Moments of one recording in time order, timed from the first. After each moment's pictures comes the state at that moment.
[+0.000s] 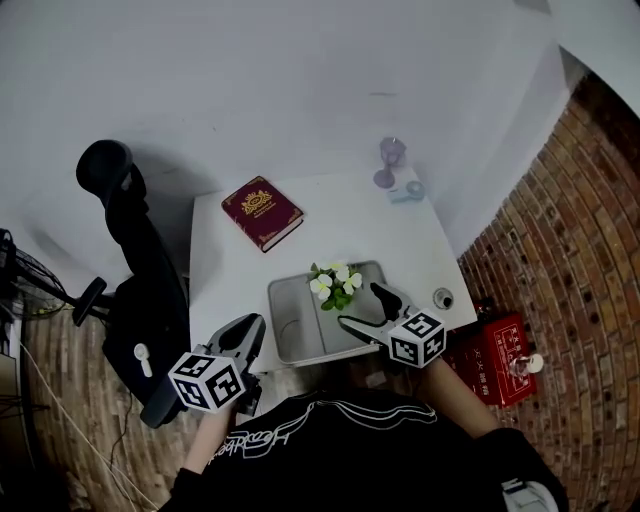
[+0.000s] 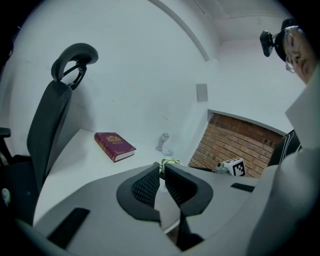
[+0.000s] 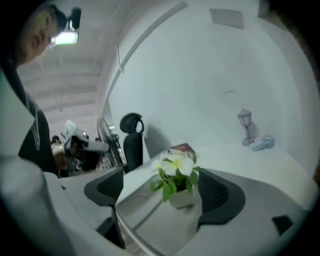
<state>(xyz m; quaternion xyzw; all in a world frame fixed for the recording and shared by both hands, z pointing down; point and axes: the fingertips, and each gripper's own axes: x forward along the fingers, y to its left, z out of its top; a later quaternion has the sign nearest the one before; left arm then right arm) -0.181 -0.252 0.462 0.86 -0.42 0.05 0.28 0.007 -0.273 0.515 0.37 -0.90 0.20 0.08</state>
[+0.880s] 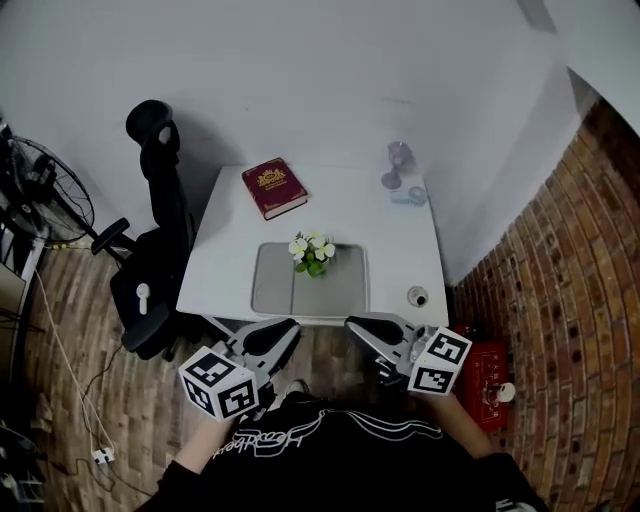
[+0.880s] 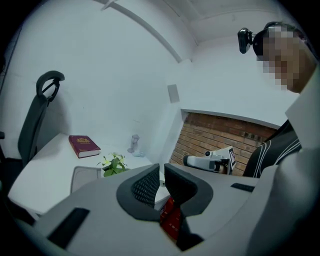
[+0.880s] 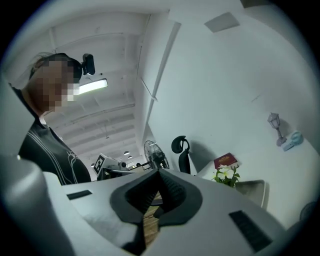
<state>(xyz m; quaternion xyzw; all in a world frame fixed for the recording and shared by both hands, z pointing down) -0.021 -0.106 0.393 0.89 -0.39 0.04 0.23 0.065 -0.116 0.382 0.15 -0.96 0.21 -0.06</state>
